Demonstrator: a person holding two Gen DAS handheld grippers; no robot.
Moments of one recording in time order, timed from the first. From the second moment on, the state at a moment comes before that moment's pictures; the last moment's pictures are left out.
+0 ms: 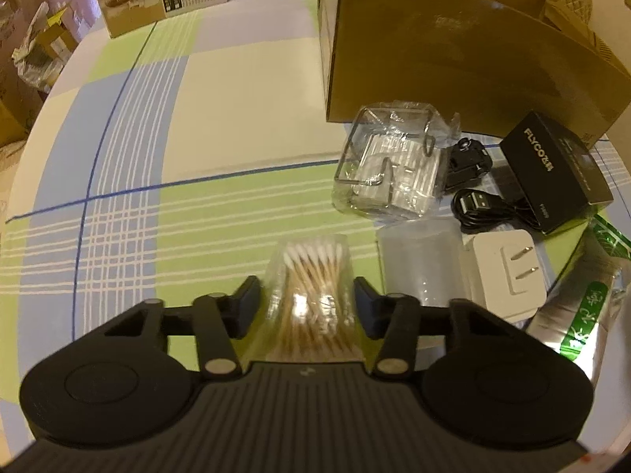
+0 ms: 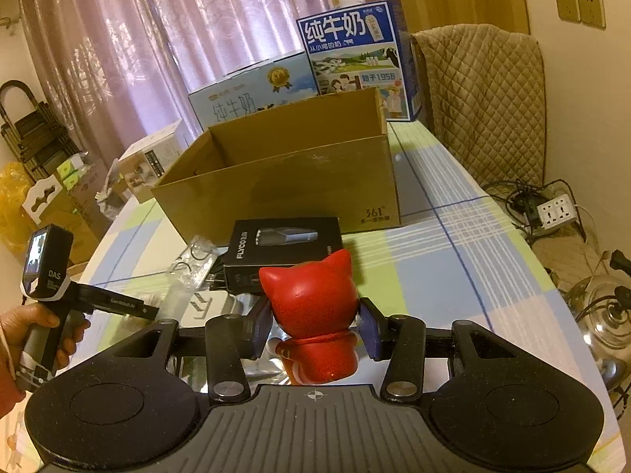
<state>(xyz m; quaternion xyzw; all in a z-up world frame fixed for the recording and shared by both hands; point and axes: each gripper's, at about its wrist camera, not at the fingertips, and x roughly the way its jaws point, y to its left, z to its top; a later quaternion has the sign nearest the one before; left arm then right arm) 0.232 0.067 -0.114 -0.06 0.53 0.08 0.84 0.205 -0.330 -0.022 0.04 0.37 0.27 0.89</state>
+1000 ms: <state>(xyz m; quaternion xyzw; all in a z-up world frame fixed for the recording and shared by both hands) 0.284 0.012 0.018 -0.09 0.40 0.07 0.91 0.340 -0.298 0.019 0.03 0.31 0.39 0.87</state>
